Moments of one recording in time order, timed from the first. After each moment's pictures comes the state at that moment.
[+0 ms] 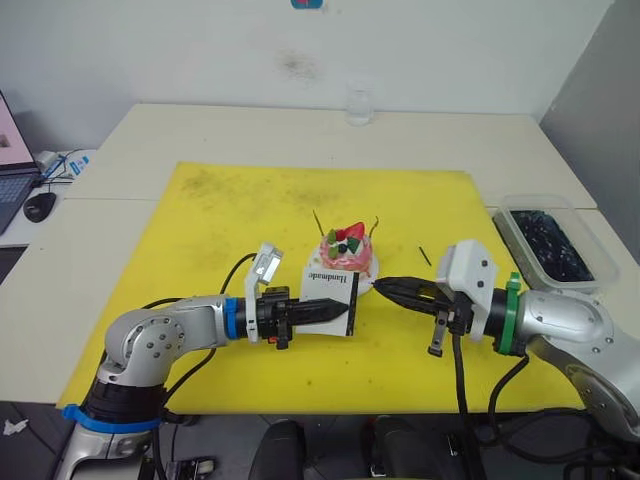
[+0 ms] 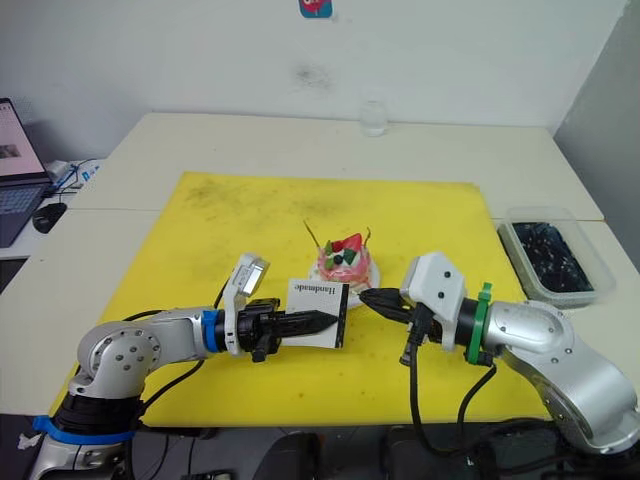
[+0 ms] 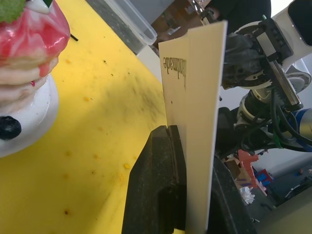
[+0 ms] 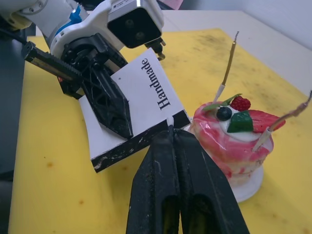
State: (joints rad) left arm -0.32 0.57 0.03 -0.26 -1.10 1.11 -0.80; right arm -0.29 -0.72 0.07 -0.80 0.55 0.77 0.69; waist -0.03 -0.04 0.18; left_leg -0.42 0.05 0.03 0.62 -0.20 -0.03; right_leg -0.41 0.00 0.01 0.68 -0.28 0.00
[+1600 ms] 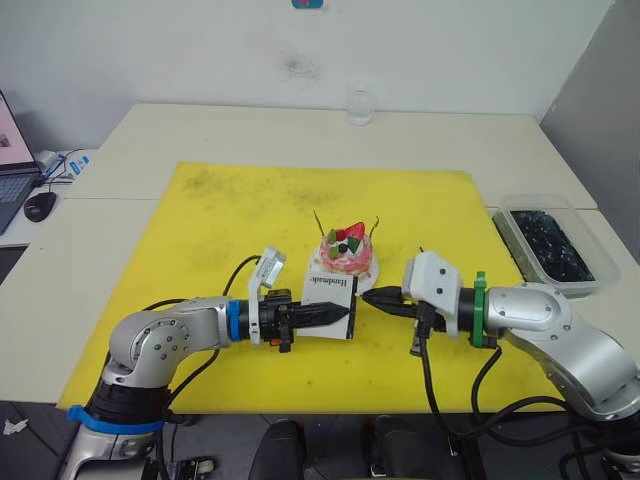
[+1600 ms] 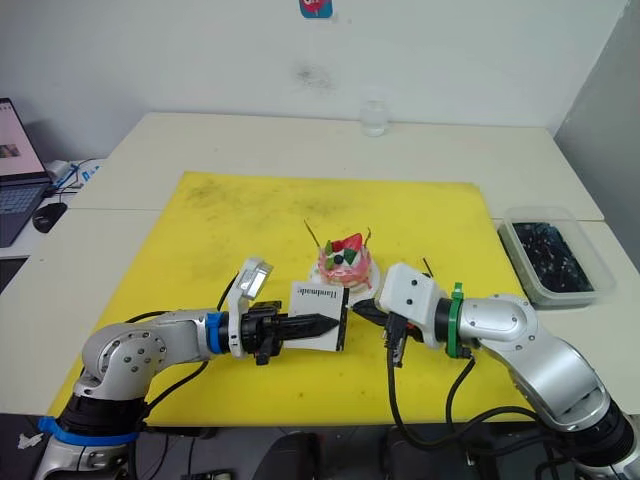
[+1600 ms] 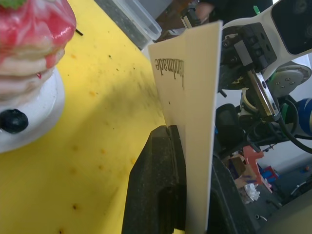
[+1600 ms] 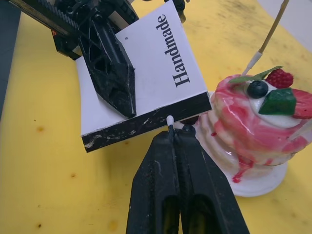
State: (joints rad) left arm -0.32 0.57 0.00 -0.26 -1.01 1.10 -0.86; right arm -0.34 -0.71 0.26 -0.70 0.37 0.73 0.74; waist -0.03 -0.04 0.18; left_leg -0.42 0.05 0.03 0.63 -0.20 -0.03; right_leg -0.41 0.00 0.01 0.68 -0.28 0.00
